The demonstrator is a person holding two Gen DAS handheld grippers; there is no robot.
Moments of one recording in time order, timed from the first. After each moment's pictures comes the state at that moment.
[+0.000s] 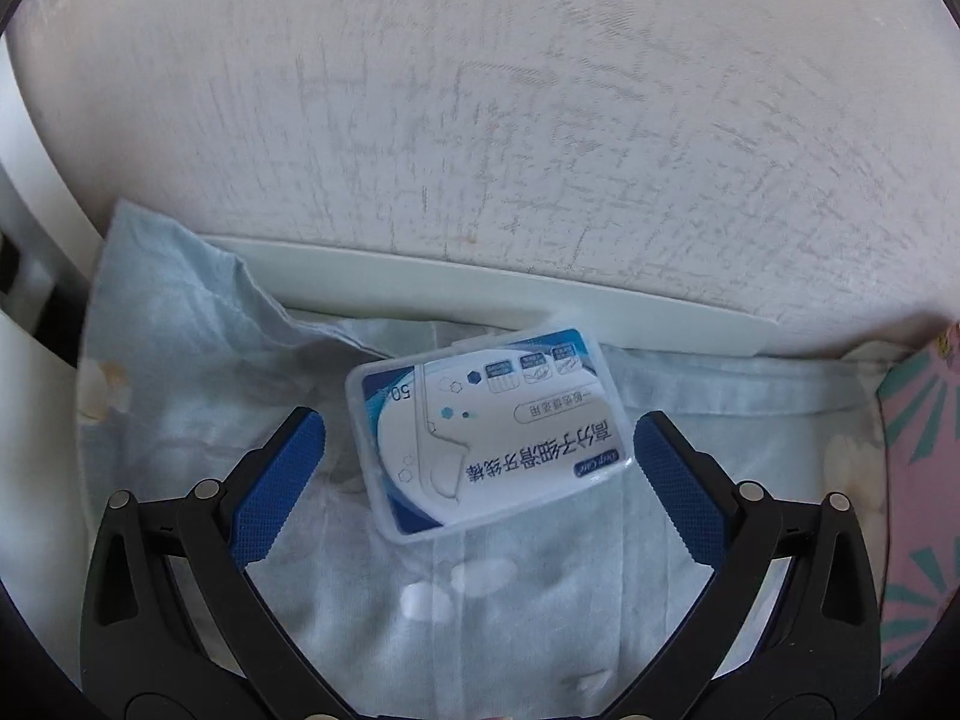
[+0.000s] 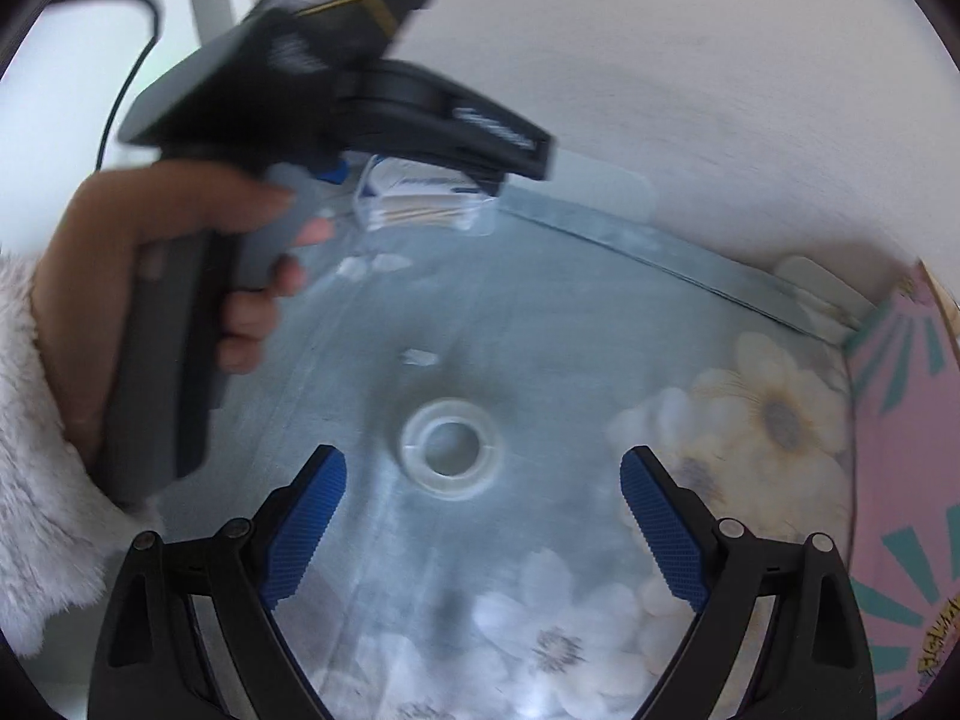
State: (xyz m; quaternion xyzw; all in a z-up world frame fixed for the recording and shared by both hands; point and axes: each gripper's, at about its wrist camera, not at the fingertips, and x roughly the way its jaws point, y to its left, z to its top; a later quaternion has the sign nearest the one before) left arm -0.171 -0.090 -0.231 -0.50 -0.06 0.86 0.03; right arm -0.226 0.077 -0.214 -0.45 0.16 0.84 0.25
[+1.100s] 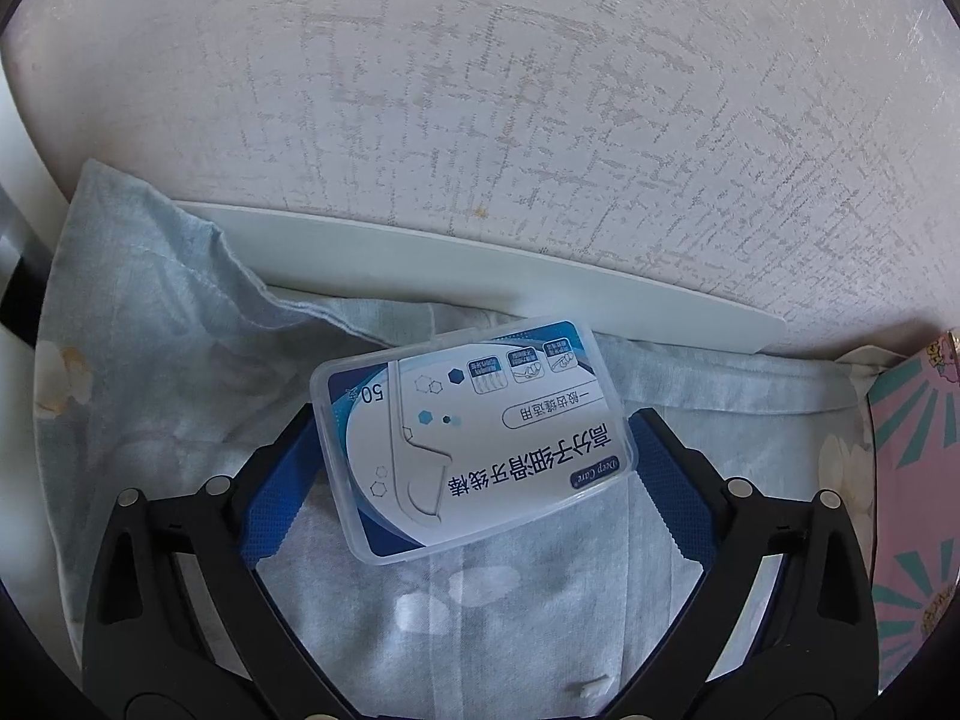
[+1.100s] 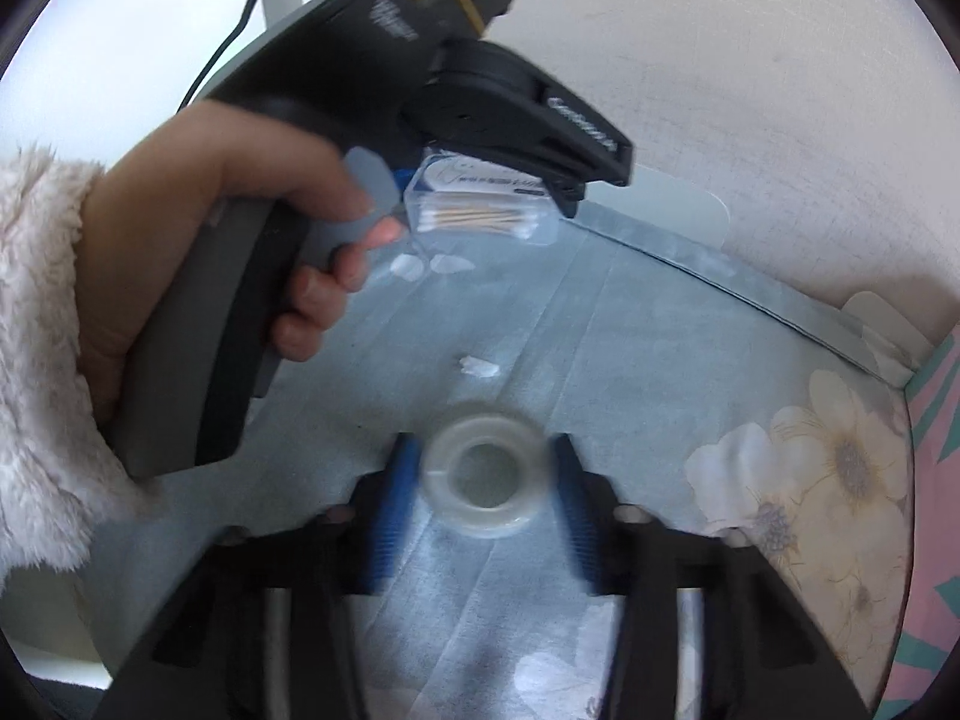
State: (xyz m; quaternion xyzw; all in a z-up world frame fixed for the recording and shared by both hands) left arm -0.178 -0.068 -0.259 -0.51 -0.08 0.85 0.05; right arm -0.232 0.080 -0.240 -0.41 0.14 0.88 0.20
